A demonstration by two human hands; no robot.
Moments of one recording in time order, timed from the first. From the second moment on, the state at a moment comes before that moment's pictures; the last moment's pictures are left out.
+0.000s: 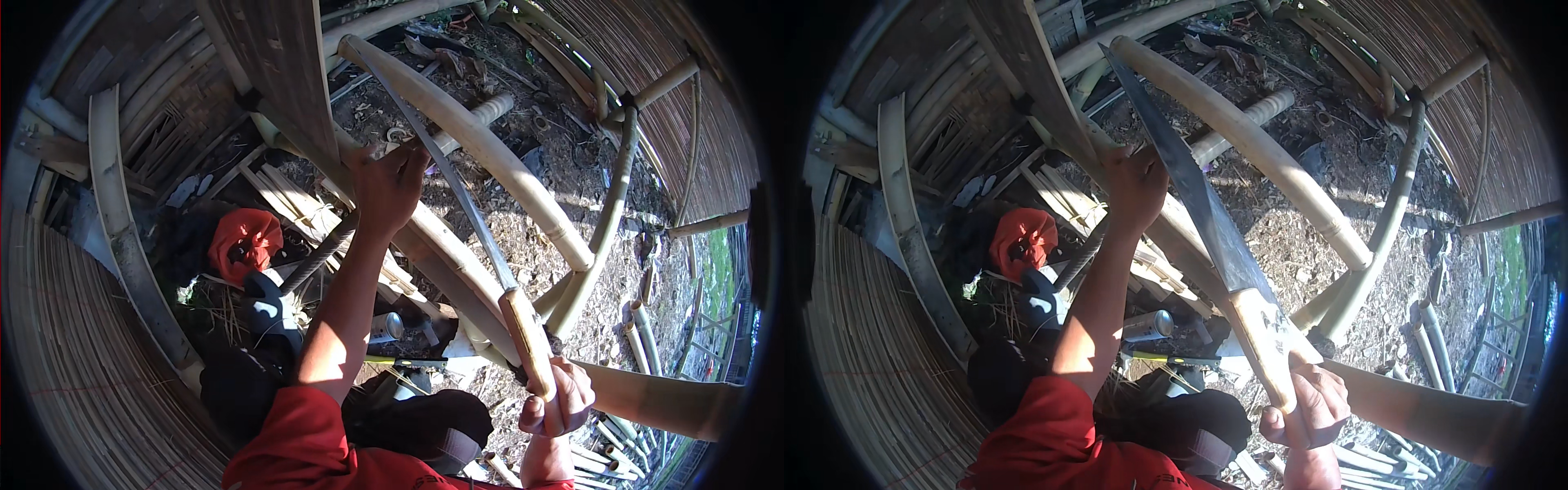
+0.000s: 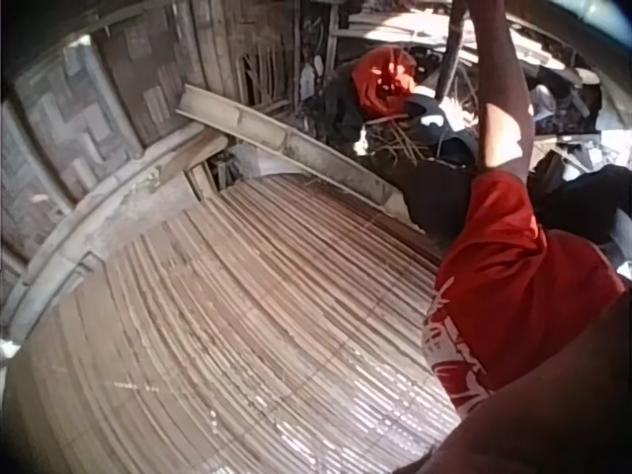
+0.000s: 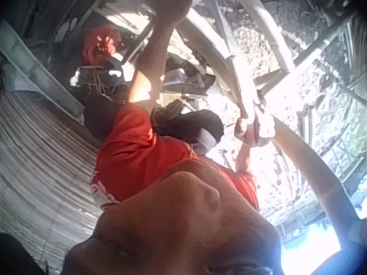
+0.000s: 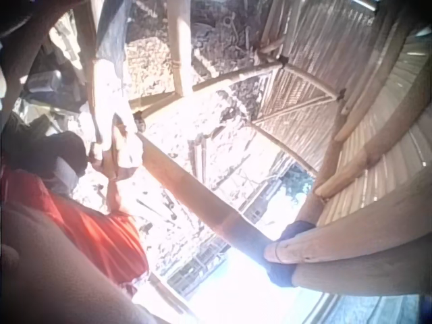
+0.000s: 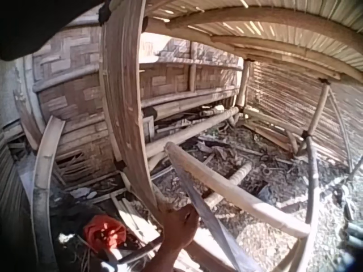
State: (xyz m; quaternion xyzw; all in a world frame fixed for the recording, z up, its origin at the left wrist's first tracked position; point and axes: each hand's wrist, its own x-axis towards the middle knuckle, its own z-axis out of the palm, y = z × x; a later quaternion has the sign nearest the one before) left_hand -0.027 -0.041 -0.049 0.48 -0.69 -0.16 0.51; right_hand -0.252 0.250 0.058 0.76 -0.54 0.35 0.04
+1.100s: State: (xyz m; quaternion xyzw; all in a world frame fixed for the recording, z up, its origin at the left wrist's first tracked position) left_hand -0.011 -0.059 -0.070 0.47 -0.72 -0.10 0.50; right_hand -0.226 0.225 0.087 0.69 -0.68 0.25 0.04
